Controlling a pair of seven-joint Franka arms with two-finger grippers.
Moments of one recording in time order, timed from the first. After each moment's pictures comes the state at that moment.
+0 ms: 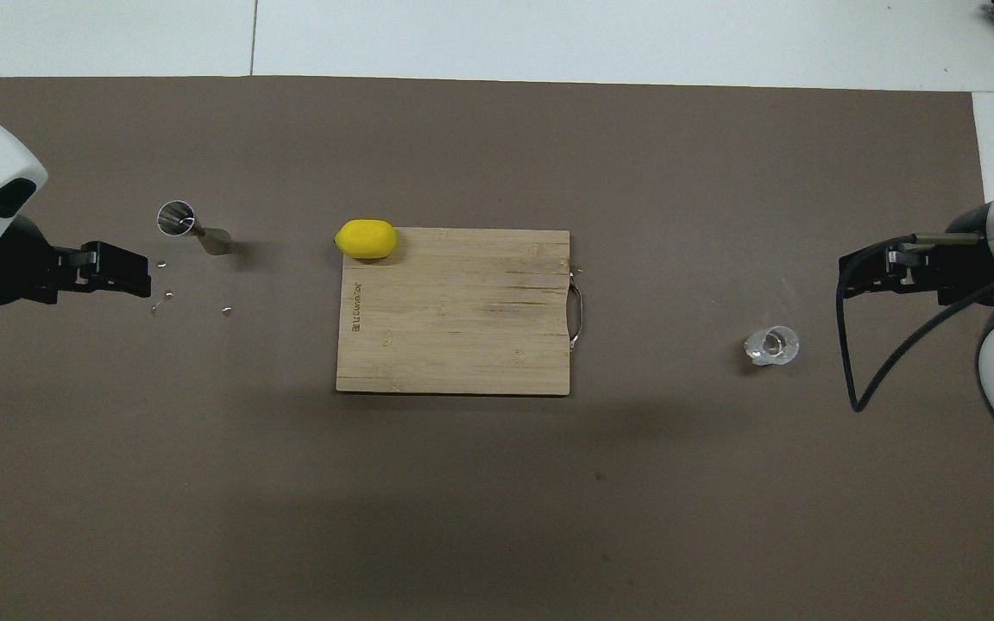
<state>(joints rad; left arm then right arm) 0.05 -0.02 -0.15 -1.72 -0.06 1.68 -0.10 -0.05 -0.01 0.12 -1.64 -0.03 1.59 0.16</state>
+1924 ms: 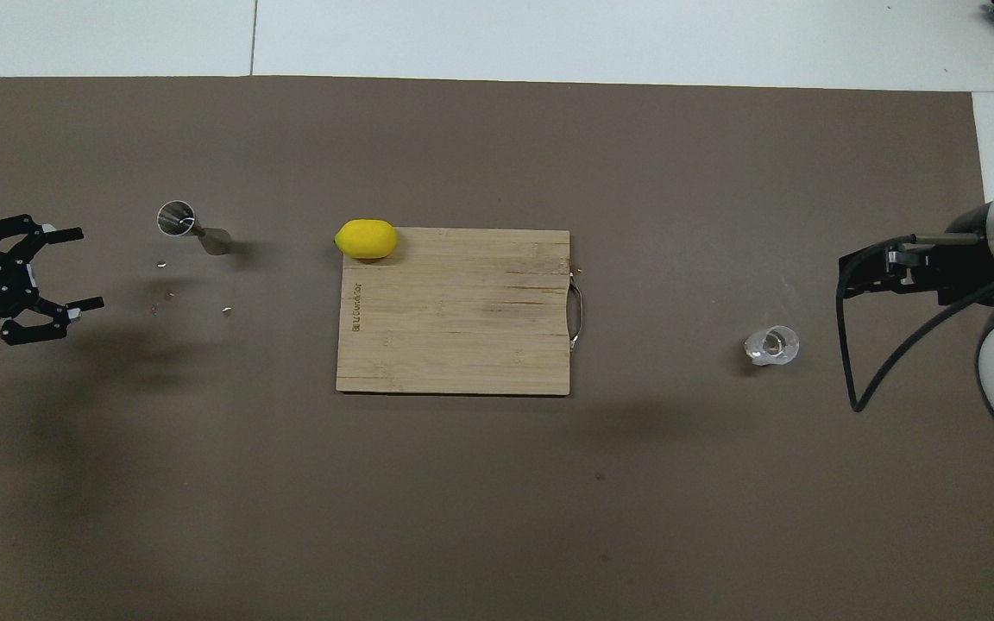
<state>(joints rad) 0.54 0.31 -0.13 -1.94 -1.14 1.82 -0.94 -0.05 -0.01 0.12 -1.64 -0.03 1.59 0.16</state>
